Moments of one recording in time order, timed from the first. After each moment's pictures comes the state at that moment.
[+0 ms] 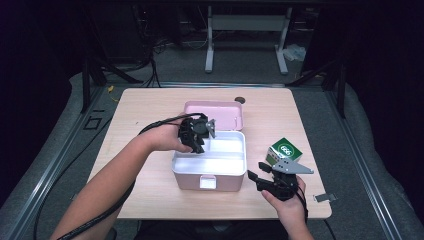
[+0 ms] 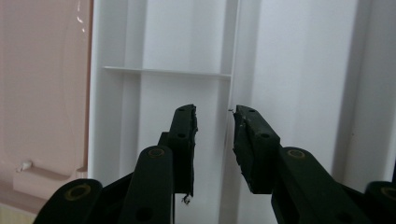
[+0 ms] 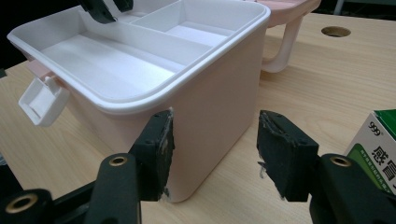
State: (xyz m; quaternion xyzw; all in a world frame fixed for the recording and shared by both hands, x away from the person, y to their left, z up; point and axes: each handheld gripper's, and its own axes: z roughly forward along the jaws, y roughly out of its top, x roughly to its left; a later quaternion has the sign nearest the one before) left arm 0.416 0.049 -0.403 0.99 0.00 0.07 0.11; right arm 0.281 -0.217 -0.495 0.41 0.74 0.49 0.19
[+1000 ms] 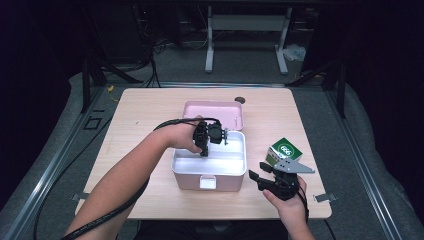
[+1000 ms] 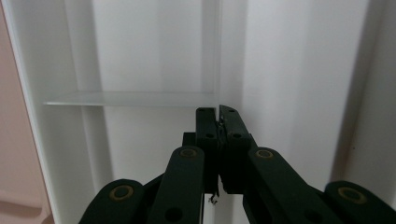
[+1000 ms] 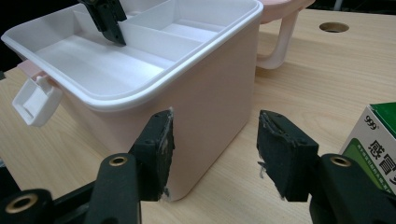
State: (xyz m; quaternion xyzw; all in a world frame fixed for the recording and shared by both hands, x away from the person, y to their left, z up) left arm 0.423 0.015 -0.420 1.00 -0.03 0.02 0.03; right arm 0.284 -0.222 -0.498 0.42 0.74 0.49 0.19
